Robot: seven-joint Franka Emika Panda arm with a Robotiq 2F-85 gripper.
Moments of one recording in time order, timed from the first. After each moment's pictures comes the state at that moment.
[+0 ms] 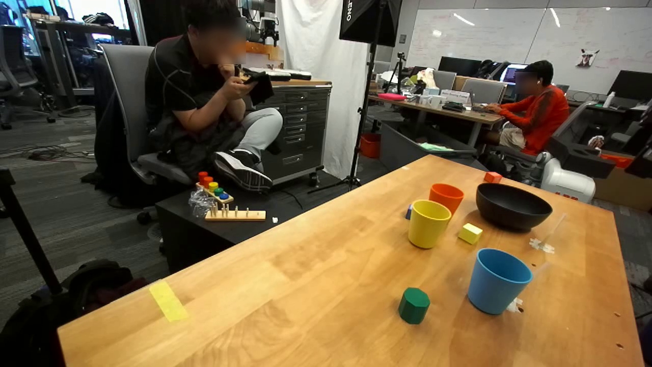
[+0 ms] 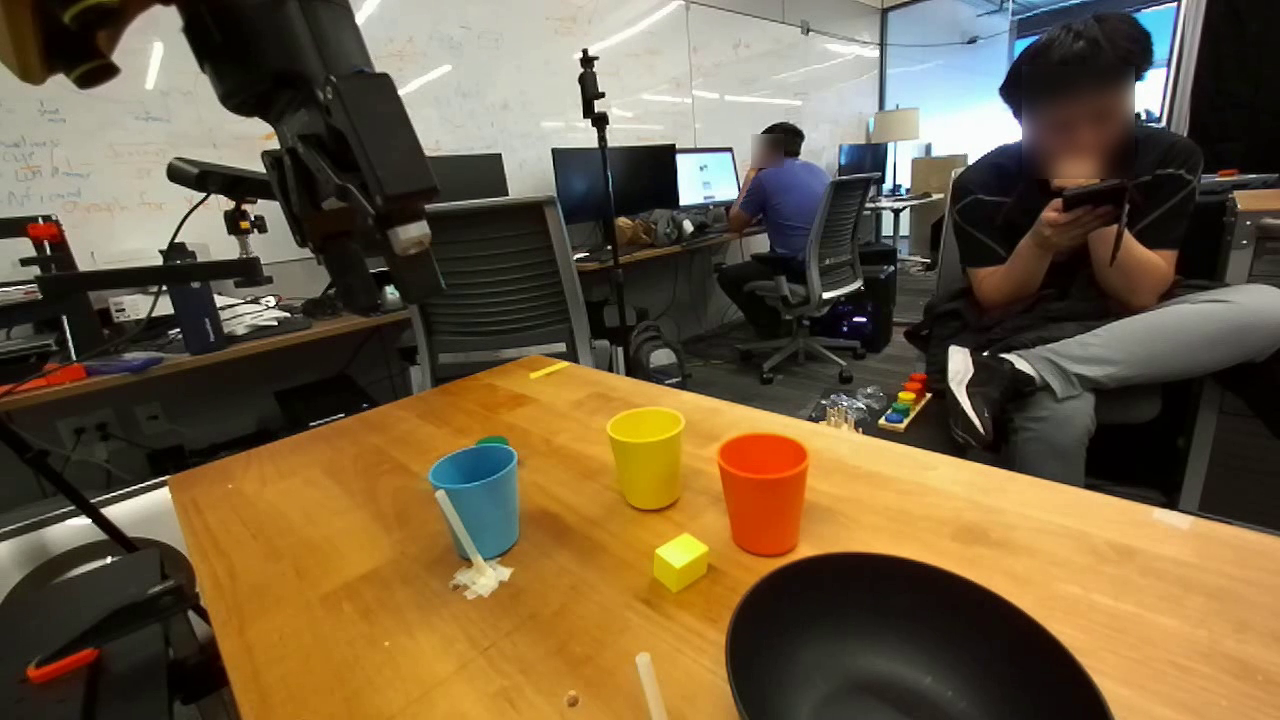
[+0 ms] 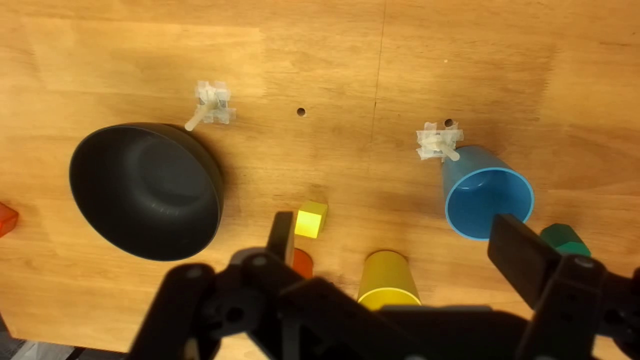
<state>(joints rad) -0.12 -0.56 -0.17 -2.70 -0.23 2.31 -0.26</state>
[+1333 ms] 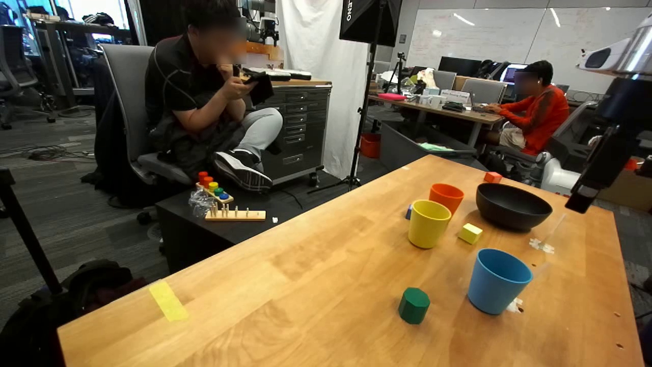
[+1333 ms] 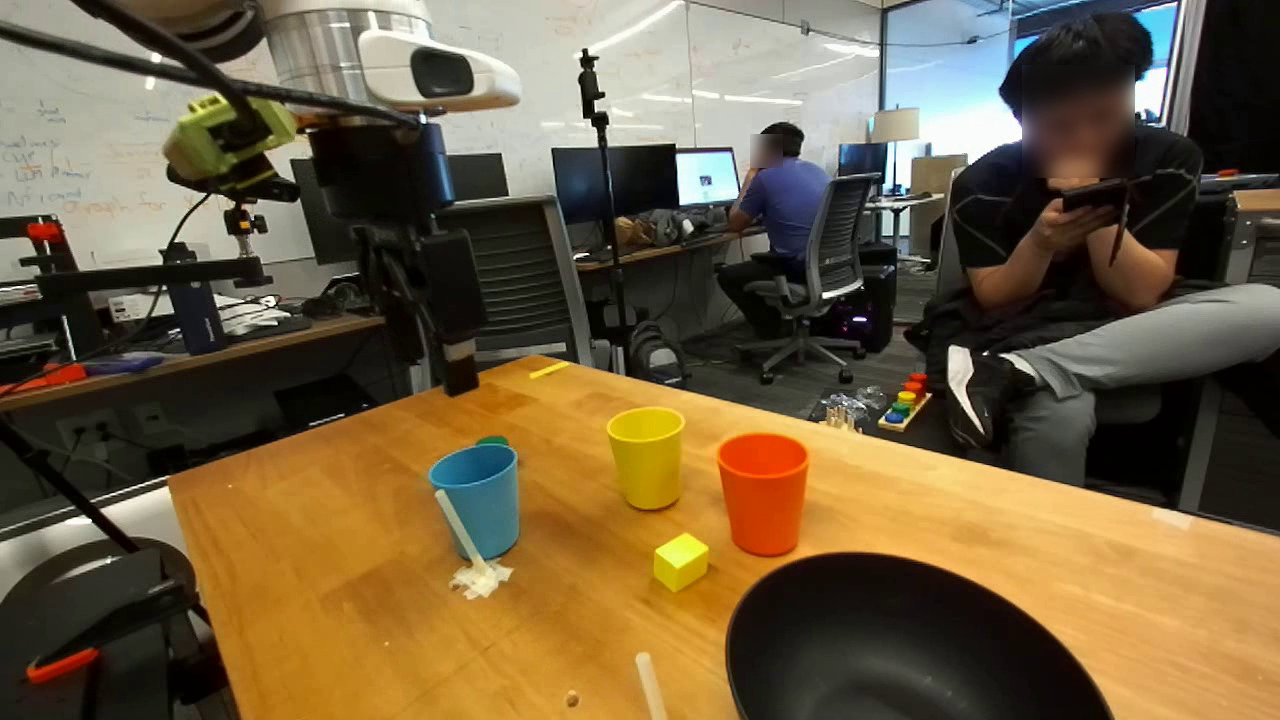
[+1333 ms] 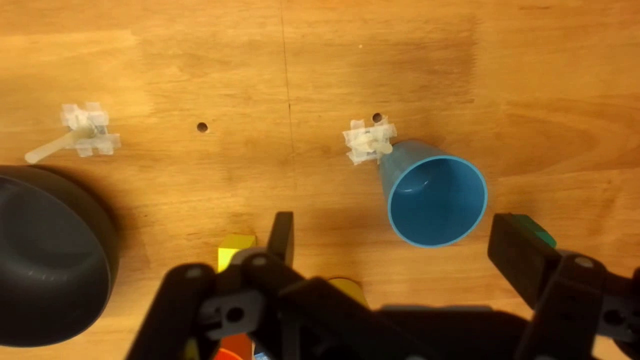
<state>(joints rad) -0.05 -0.29 -0.16 -2.61 -0.01 2.36 -0.25</state>
